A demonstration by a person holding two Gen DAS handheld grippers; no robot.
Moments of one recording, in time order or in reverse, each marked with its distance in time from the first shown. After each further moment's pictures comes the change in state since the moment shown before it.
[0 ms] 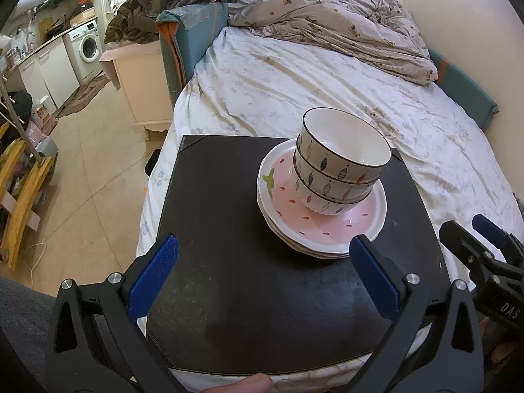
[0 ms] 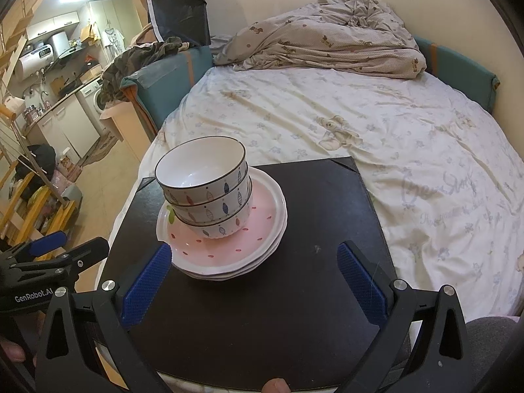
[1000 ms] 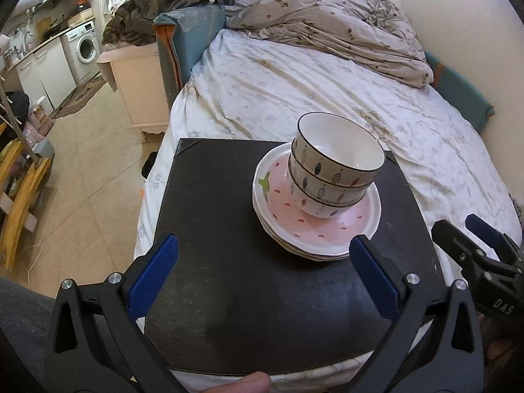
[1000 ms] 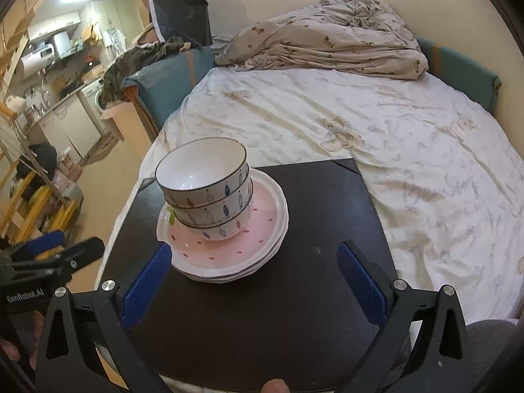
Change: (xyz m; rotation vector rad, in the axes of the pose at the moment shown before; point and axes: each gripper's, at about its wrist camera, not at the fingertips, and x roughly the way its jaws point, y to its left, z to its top) left arm -0.003 -0.001 0.003 0.001 -0.009 -0.018; right arm 0.002 0.000 0.003 0.005 -0.007 0.009
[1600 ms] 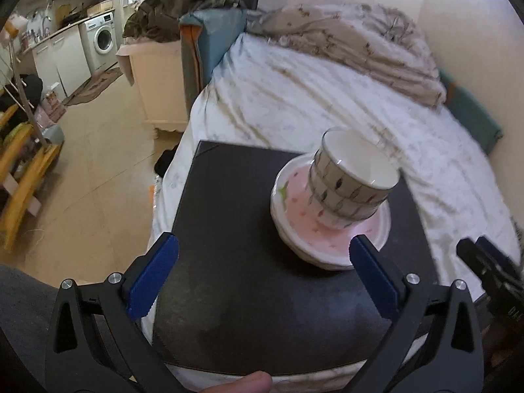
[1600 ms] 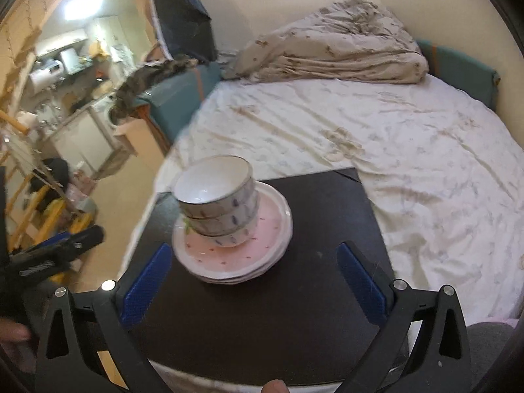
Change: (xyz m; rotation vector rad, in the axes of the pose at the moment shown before) left arm -0.007 0.018 0.004 -0.072 -0.018 0.042; right arm -0.026 -0.010 0.003 0.030 -0.033 0.038
